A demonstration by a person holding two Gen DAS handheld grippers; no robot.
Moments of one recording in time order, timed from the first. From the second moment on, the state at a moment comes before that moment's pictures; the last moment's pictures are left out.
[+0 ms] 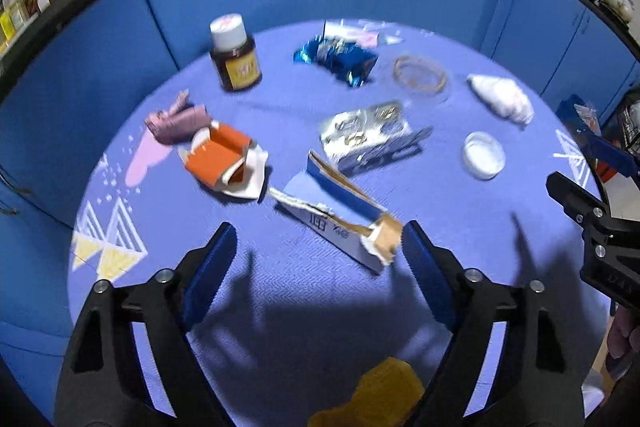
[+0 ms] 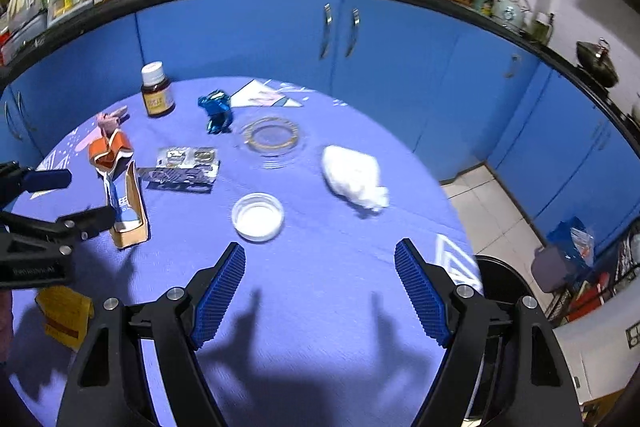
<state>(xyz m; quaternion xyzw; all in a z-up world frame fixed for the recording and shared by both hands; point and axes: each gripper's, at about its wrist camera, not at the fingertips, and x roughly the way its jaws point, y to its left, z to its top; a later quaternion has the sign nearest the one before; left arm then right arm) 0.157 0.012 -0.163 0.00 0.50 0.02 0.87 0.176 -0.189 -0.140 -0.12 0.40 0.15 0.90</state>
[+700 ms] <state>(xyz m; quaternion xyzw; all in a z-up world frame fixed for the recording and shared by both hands) 0.191 0.020 -0.184 -0.02 0.52 0.02 0.86 0.222 -0.146 -0.175 -0.12 0.45 0.21 0.86</state>
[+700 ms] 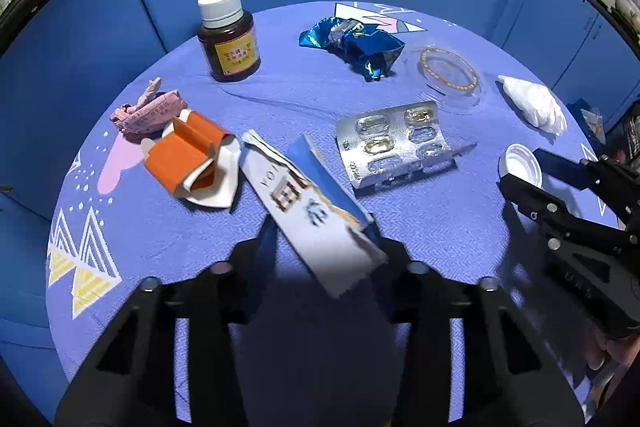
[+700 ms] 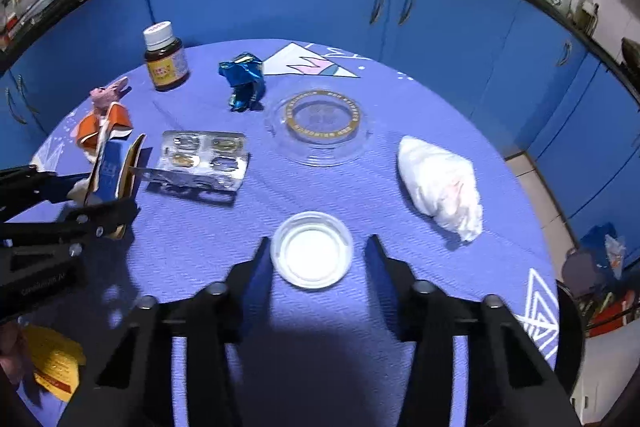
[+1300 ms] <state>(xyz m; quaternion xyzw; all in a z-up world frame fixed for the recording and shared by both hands) 0.152 -0.011 -0.142 0.01 0.48 0.00 0.88 0.184 -0.198 -0.143 -0.10 0.42 0.18 0.89</state>
